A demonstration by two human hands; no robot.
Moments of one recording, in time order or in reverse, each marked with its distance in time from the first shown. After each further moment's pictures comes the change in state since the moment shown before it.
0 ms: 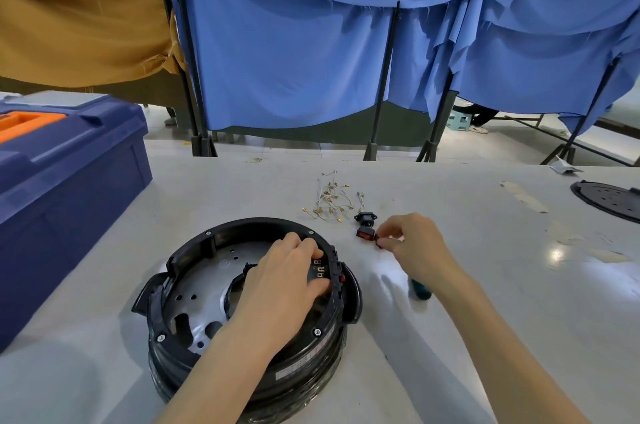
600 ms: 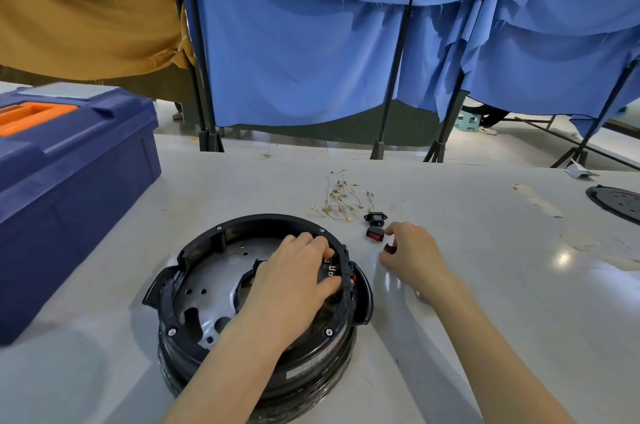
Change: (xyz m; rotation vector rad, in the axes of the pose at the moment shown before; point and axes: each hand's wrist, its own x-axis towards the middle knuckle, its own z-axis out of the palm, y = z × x) left_hand 0.007 -0.008 0.002 0.005 -0.002 0.040; right_hand 0.014 0.001 0.031 -0.241 -0.036 0.072
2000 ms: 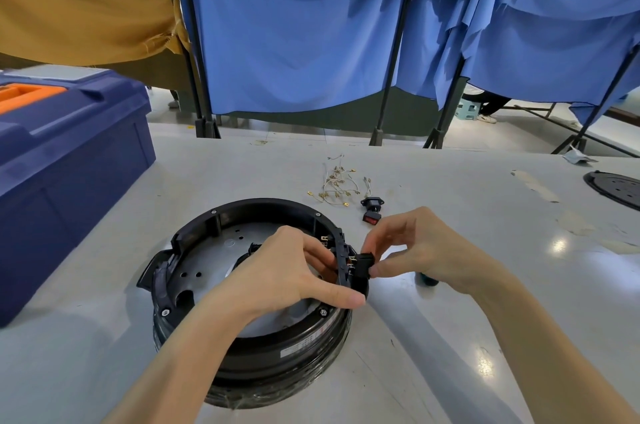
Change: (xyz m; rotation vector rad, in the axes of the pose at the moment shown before) left_hand -0.005 -0.004 -0.020 -0.647 -0.394 -0.161; right_hand -0.046 0.002 -0.058 0.777 -0.451 -0.384
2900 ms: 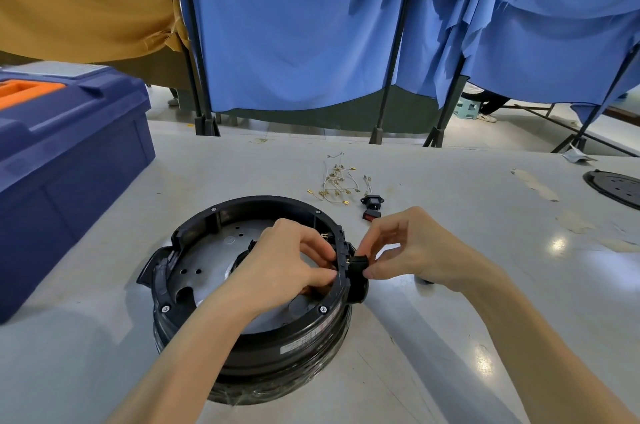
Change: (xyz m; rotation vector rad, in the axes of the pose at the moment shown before) left_hand 0.003 -0.002 0.003 0.065 0.167 0.012; right_hand 0.002 -0.003 0.007 -0.078 0.002 -0.009
